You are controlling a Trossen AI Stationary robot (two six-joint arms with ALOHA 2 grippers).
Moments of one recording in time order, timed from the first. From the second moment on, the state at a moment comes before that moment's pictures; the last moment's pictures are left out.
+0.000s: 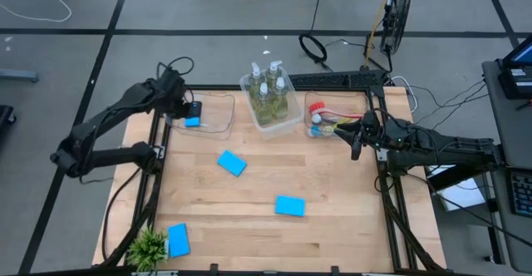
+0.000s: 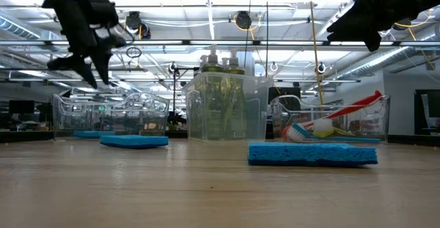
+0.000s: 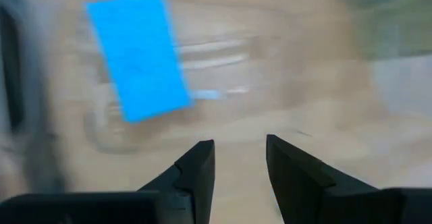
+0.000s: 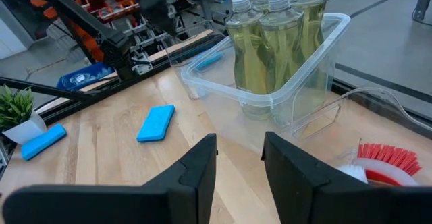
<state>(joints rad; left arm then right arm) 0.94 1.04 0.83 -0.93 0.17 -0.54 -0.09 0.43 0.48 -0.33 0.28 0.38</state>
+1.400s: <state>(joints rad) -0.21 1.29 0.83 -0.62 -0.17 -1.96 -0.09 0.43 0.48 -0.33 0.28 0.38</state>
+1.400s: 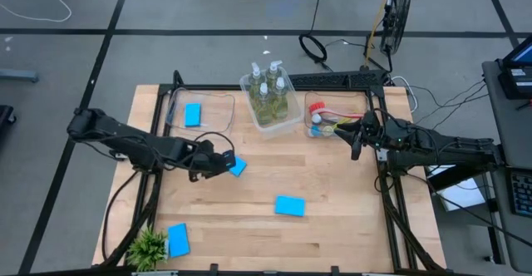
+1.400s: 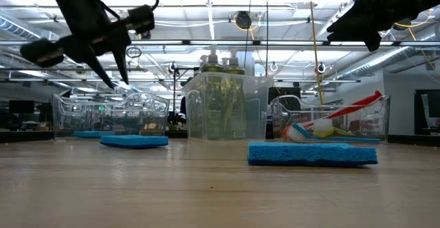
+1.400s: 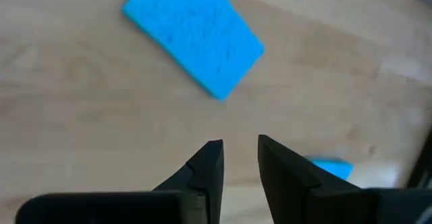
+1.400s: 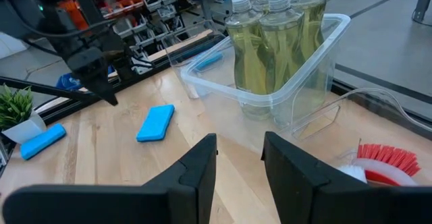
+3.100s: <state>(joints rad) -0.19 1.71 0.83 -0.47 -0.18 -2.21 -0.09 0.43 0.48 -0.33 0.28 0.29</state>
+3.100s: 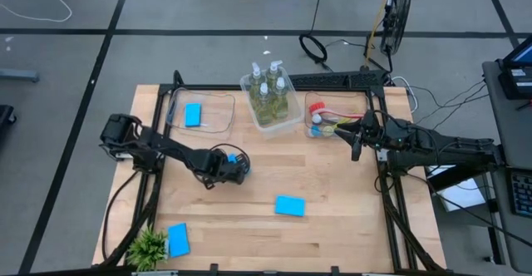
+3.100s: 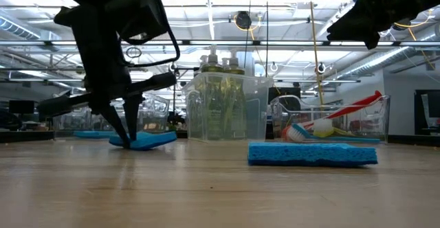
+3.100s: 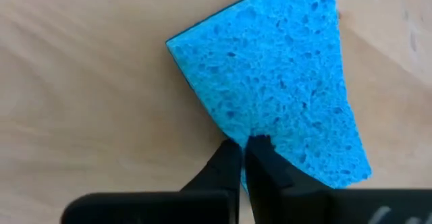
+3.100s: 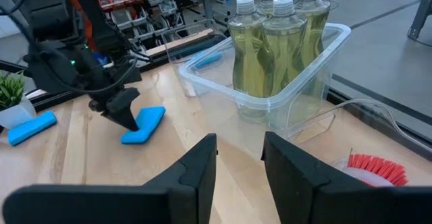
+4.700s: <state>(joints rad) -0.22 1.42 0.83 0.82 0.09 -0.73 -0.09 0.43 0.48 -0.17 0.28 0.46</state>
